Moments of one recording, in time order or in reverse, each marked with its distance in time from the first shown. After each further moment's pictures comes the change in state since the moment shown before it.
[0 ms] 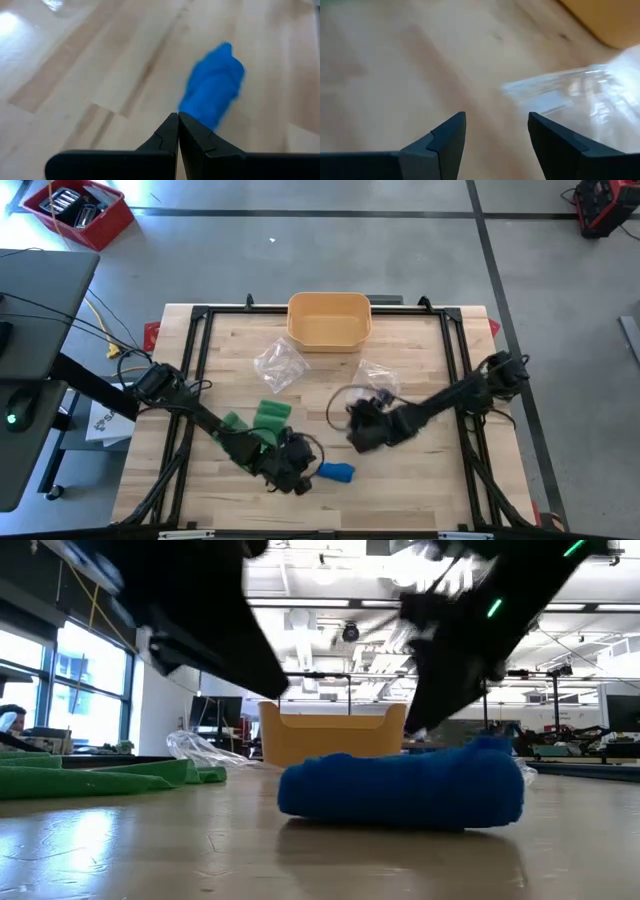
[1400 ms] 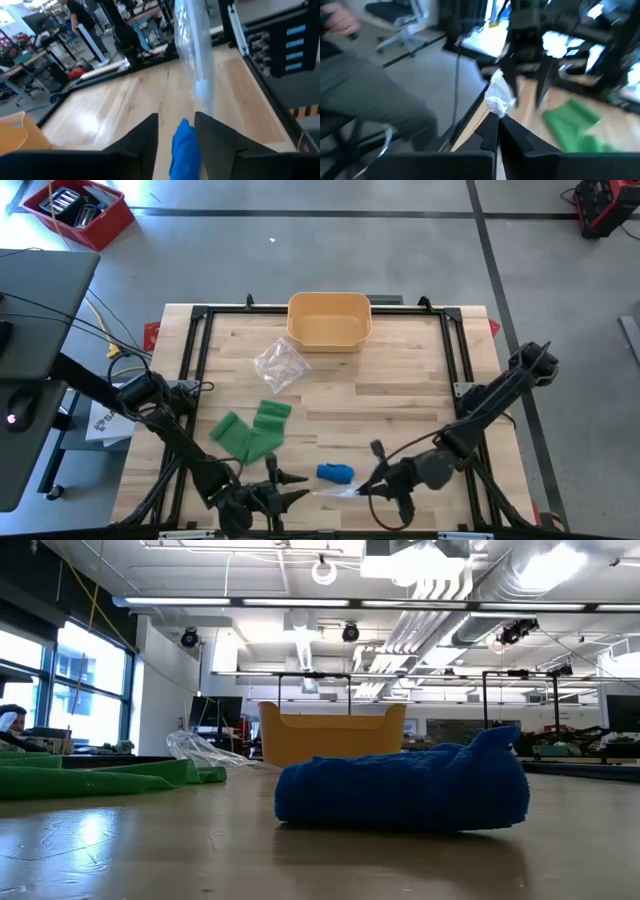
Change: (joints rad) left arm -0.291 -0.023 0.001 0.433 -0.489 0.797; right arm 0.384 -0.259 -0.002 0.713 -0.305 -0.877
